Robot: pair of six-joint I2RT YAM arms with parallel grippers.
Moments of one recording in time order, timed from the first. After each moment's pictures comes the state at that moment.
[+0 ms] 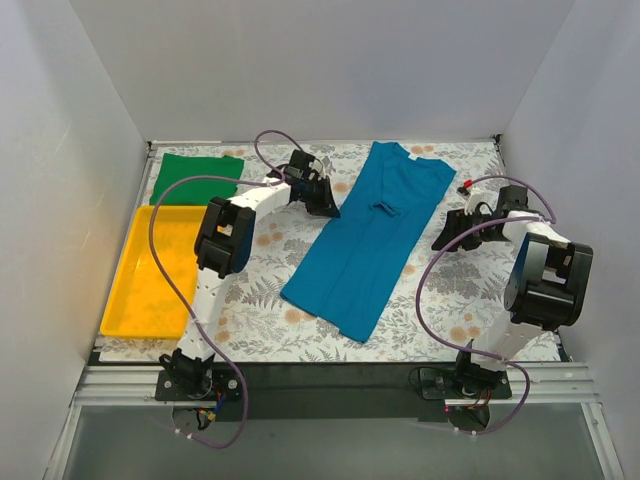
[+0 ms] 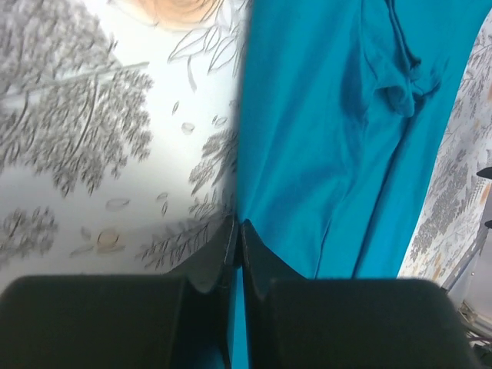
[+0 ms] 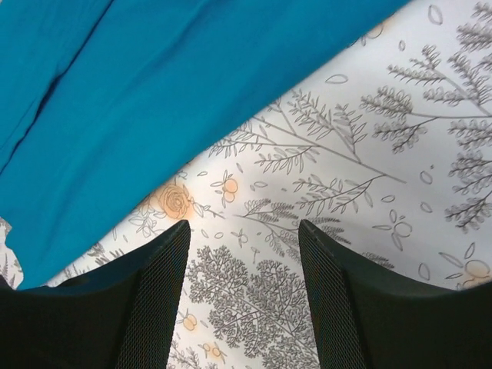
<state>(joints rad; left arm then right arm) -0.45 2.44 1.92 -0.38 0.48 -0.49 -0.25 1.70 1.03 -0.53 -0.79 -0.43</state>
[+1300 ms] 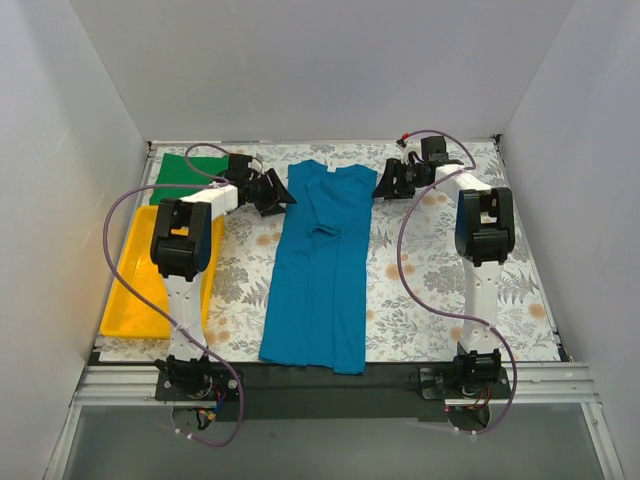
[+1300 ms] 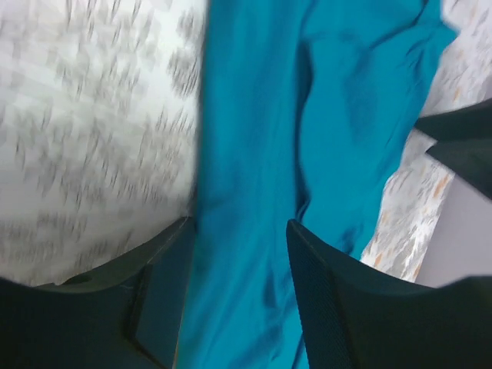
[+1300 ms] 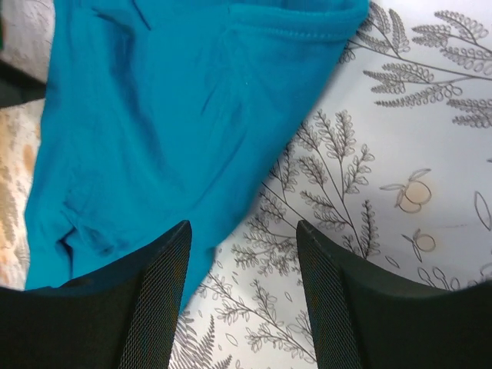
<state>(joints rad) -0.18 2.16 1.46 -0.15 0.47 -0.65 0.12 2.33 1.79 -0.38 -0.70 0.12</state>
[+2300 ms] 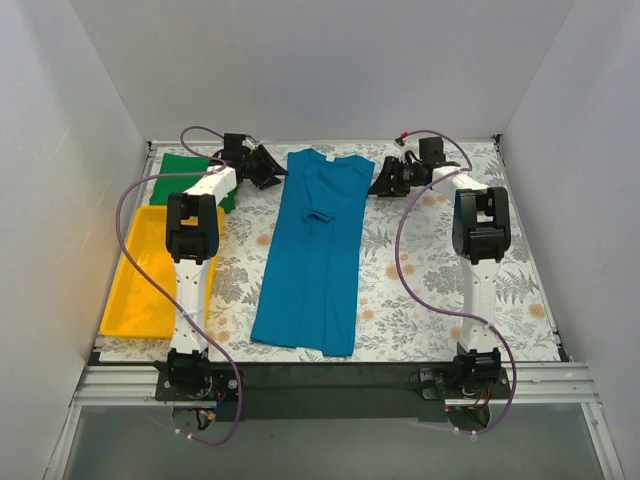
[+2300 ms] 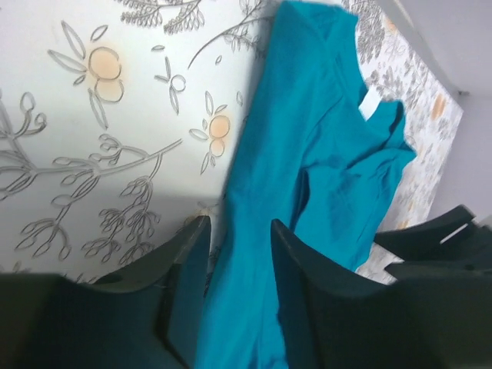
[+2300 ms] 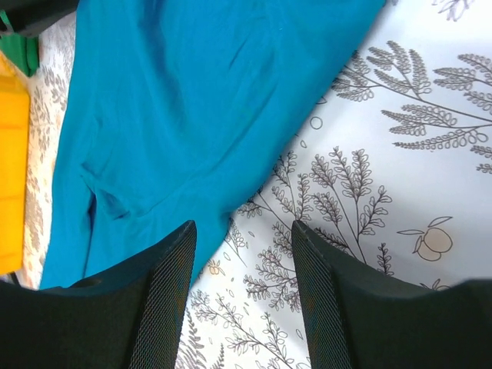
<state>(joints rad) -0.12 2.53 2.05 -0.26 0.44 -0.78 0.12 2.39 1.83 -0.30 -0.77 0.23</state>
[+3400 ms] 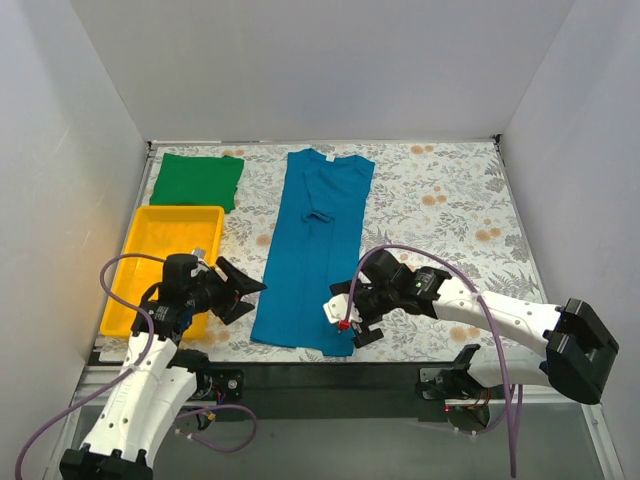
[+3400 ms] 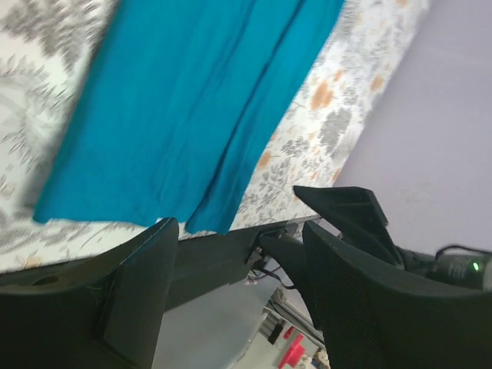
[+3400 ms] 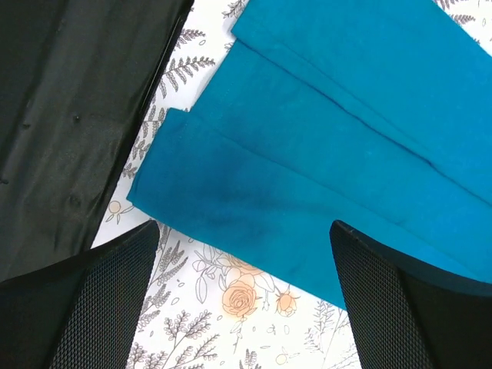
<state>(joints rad) -0.16 0.61 0.52 -0.66 0.48 -1.07 0.94 1.21 0.74 -0.47 -0.60 -0.95</state>
